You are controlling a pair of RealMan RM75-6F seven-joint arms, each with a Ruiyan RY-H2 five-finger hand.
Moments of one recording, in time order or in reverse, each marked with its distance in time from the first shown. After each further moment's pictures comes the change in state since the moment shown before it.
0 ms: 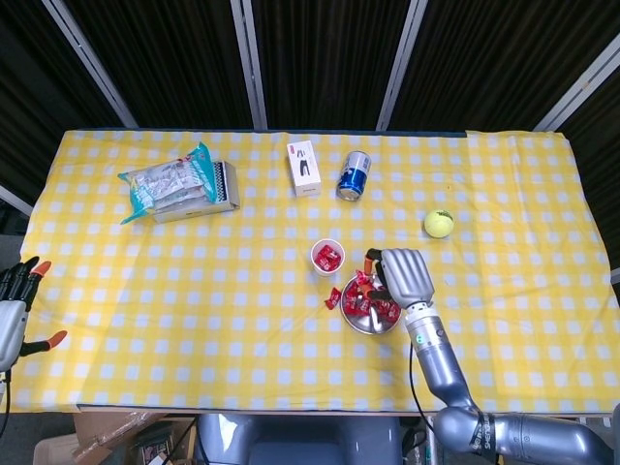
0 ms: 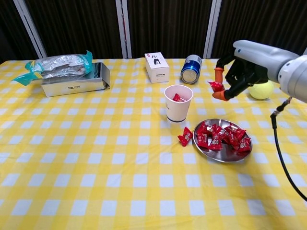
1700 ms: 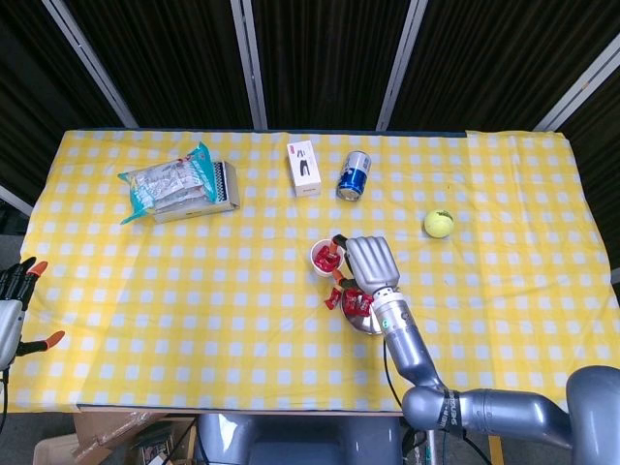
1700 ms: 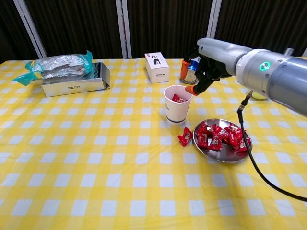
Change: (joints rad) left arm -0.002 0.015 -0.002 -0.008 -0.023 -0.018 -0.024; right arm 0.169 -0.079 -0.001 0.083 0.098 -0.005 -0.062
